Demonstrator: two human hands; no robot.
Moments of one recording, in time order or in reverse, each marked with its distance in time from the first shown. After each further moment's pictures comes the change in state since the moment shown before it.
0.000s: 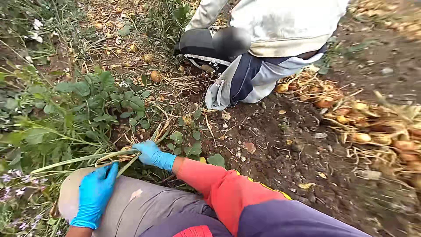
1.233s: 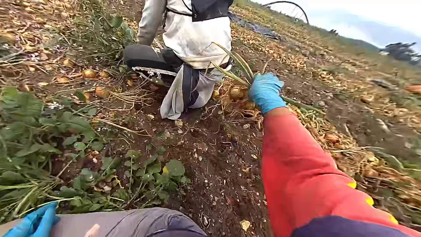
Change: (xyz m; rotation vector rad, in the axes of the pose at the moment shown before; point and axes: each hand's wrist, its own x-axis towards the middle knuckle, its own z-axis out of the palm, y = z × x) left_hand 0.009 0.000 -0.002 -0.229 -0.200 0.008; right_hand -0.331 0.136 -0.499 -0.814 0.606 1.302
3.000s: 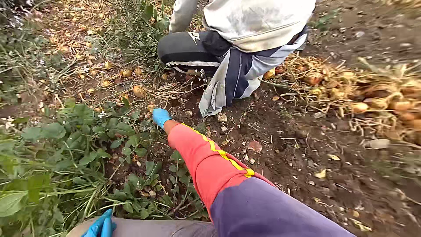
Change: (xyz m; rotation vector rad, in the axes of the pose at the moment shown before) left_hand 0.008 -0.023 0.024 0.000 0.162 0.071; right_hand -0.148 -0.519 0.233 0.469 -0.682 -0.613
